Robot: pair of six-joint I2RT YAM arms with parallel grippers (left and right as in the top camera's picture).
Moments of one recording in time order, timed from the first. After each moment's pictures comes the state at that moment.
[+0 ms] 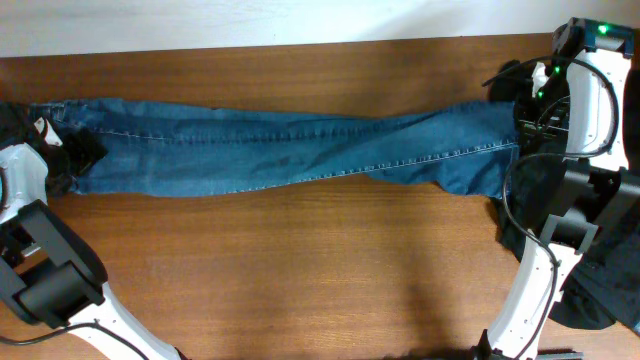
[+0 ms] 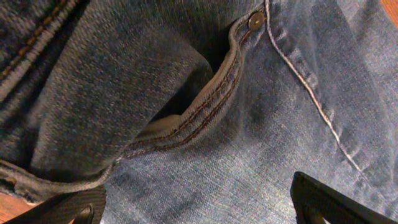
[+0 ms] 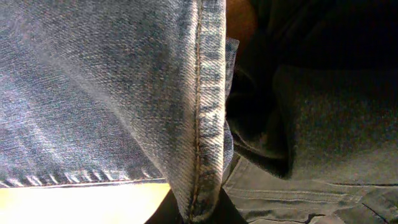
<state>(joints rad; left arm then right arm) 0.55 2.15 1.70 -0.73 0.18 -0.18 -0.31 2.39 2.42 -1.69 -0.01 -0.02</state>
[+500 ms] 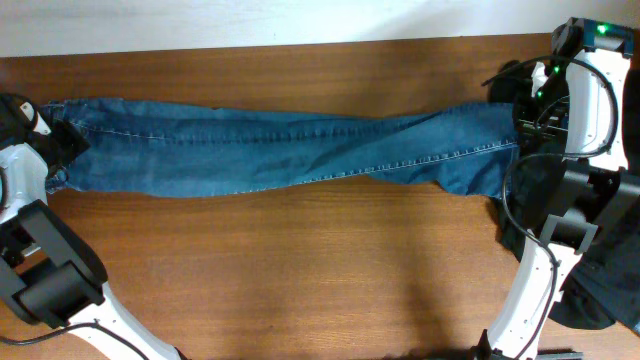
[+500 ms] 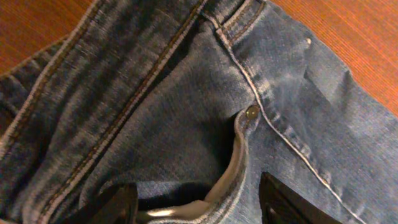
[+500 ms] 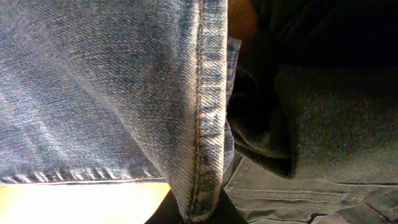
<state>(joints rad) 0.55 2.15 1.70 -0.54 0.12 -0.14 -0.31 2.39 2.42 -1.69 -0.01 -0.01</state>
